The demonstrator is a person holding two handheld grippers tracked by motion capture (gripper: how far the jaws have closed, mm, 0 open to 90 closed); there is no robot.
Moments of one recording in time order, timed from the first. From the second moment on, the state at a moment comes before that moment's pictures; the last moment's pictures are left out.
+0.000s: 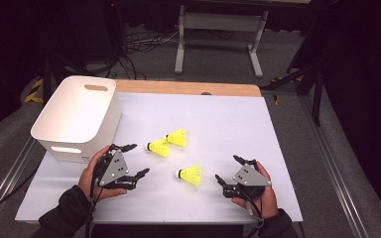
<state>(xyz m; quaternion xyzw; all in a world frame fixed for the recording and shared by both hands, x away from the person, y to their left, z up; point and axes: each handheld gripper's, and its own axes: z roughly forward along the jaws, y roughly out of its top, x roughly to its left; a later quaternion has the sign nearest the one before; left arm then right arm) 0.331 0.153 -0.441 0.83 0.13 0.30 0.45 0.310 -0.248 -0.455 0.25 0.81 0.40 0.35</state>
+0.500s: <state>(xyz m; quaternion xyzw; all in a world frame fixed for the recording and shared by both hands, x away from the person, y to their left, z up) 0.314 0.190 -0.461 0.82 0.17 0.28 0.47 0.314 -0.252 -0.455 0.26 0.81 0.40 0.34</state>
